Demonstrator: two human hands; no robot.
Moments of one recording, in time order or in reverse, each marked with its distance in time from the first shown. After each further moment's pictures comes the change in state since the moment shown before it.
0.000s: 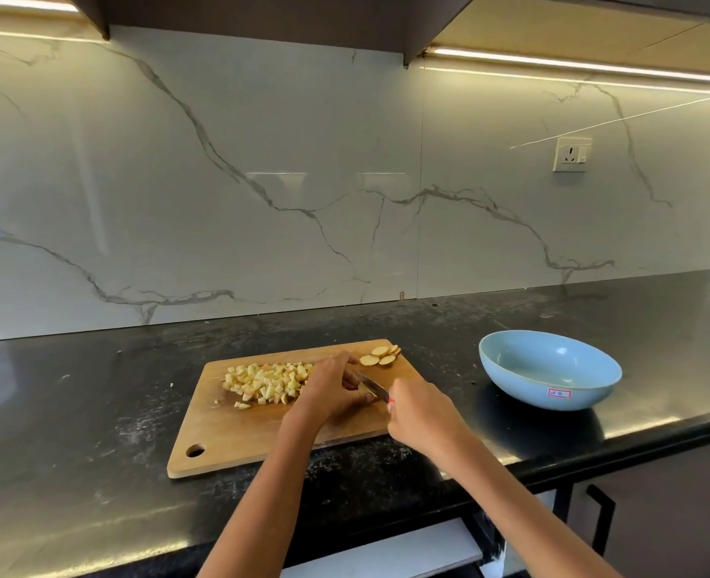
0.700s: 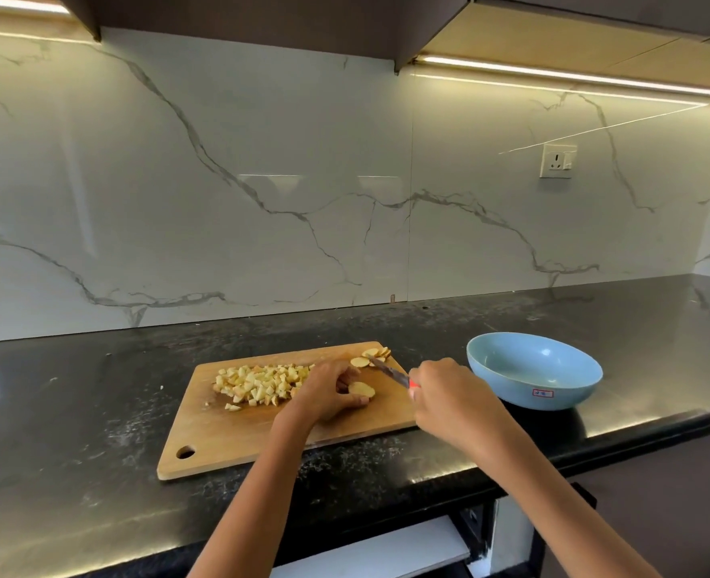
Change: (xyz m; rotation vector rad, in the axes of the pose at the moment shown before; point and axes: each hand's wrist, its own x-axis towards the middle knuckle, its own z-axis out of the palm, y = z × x) left_hand 0.002 0.000 0.002 0.077 -0.088 0.038; right_hand -0.035 0.015 -0.049 -0.096 0.088 -0.084
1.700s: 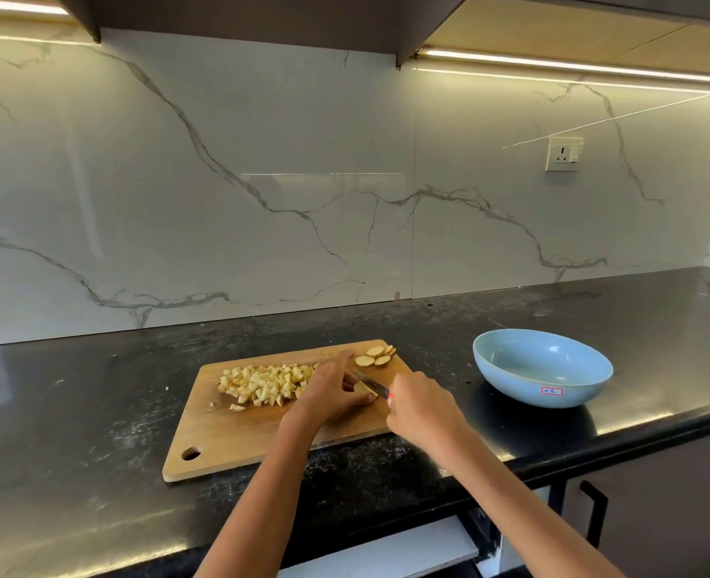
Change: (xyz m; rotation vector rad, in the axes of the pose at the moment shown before) left_hand 0.000 0.001 0.002 -0.023 0.028 -0.027; right_hand 0.029 -0.015 0.043 0.101 -0.053 0.112
